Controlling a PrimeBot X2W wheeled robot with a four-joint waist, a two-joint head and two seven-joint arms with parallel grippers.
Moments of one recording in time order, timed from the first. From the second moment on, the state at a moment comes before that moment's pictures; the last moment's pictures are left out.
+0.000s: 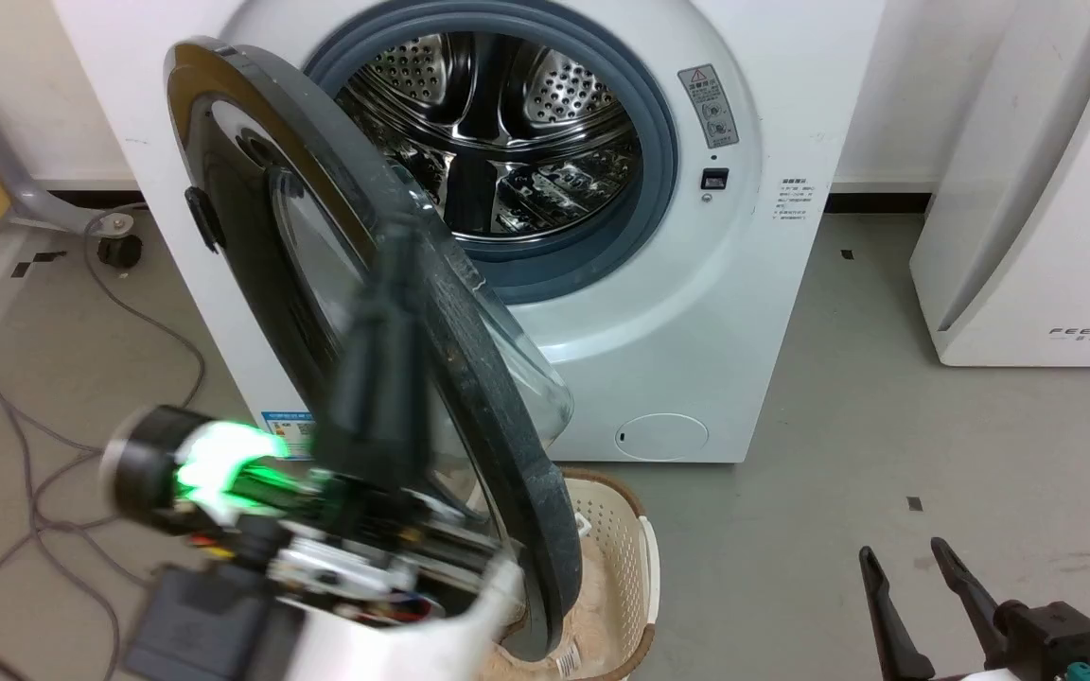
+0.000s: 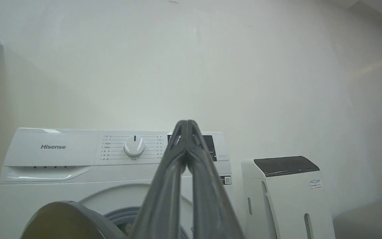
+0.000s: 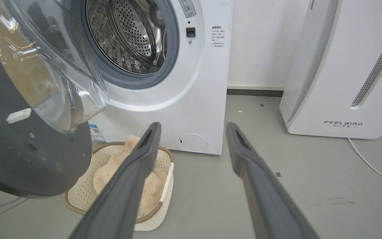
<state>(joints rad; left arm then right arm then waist) -0.22 0.10 -0.34 -0.50 -0.11 0.13 -0.24 0.14 -0.05 -0.03 0.03 0.10 0.13 -0.09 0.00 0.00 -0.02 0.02</state>
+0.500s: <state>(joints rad) -0.15 0.08 -0.64 -0.38 -0.17 0.04 0.00 0.14 -0.05 -0.02 0.05 0.12 0.13 -0.09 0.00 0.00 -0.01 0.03</state>
